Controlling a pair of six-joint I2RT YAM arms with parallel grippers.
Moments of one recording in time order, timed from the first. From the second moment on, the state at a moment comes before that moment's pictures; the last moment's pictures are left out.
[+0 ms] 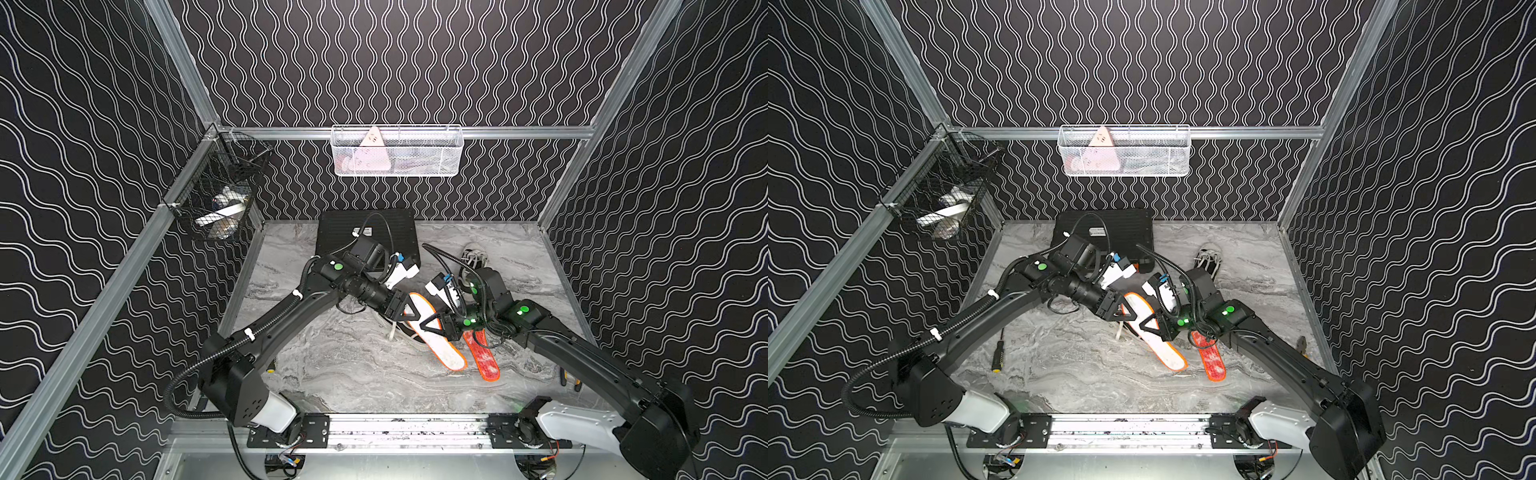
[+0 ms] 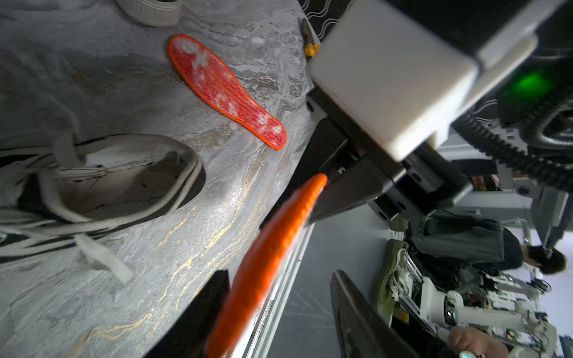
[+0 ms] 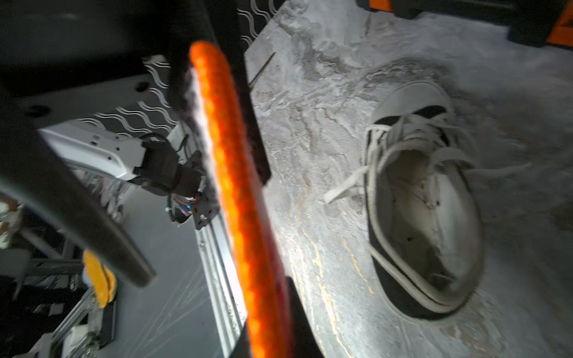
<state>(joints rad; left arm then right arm) -0.55 1.50 1.40 -0.92 0.74 -0.15 0.61 1.17 0.89 -0.48 -0.59 0.15</state>
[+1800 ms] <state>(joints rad) 0.18 1.35 1.14 -0.96 0.14 -0.60 1.25 1.98 1.33 -0.39 0.32 0.34</state>
